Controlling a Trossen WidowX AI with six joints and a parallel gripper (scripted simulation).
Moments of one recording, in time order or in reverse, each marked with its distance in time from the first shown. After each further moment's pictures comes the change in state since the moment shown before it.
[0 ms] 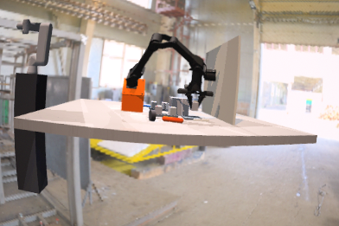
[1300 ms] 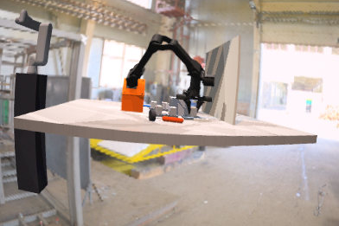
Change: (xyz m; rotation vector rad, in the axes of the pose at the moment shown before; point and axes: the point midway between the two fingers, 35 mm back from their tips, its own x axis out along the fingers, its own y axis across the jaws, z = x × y) arm 0.029 0.006 -0.002 -0.002 0.010 0.001
